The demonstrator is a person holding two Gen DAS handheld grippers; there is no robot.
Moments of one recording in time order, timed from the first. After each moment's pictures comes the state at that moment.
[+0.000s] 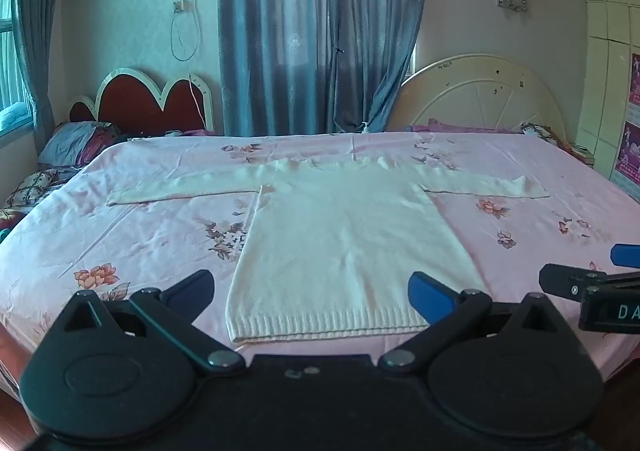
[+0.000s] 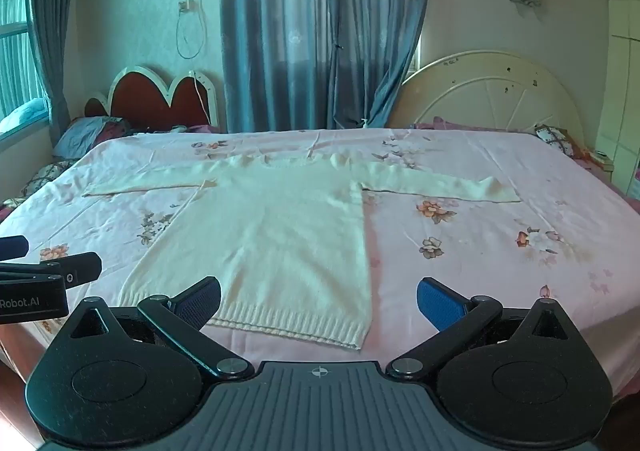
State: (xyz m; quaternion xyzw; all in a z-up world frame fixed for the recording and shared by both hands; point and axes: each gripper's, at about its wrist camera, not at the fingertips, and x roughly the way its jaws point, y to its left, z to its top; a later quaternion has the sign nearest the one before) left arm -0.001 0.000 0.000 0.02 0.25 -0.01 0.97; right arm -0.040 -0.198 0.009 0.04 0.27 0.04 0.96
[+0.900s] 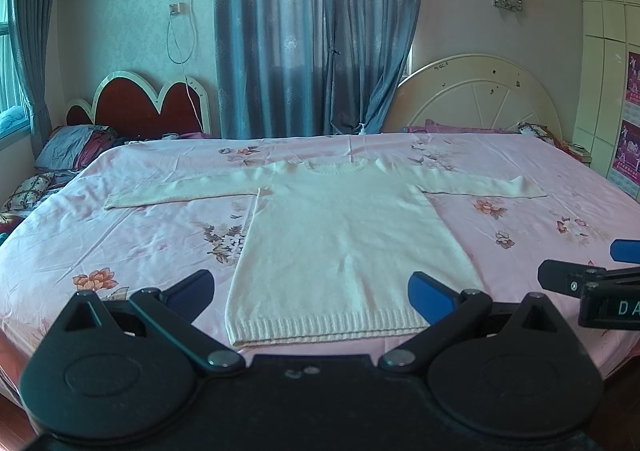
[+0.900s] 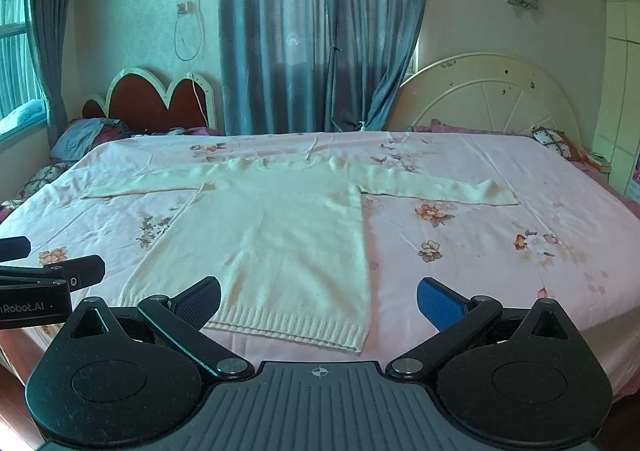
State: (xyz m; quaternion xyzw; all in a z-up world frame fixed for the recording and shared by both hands) left arm 0.001 -0.005 0.001 0.03 0.26 -0.01 0.96; right arm -0.038 -0.198 0.013 0.04 0.27 0.04 0.96
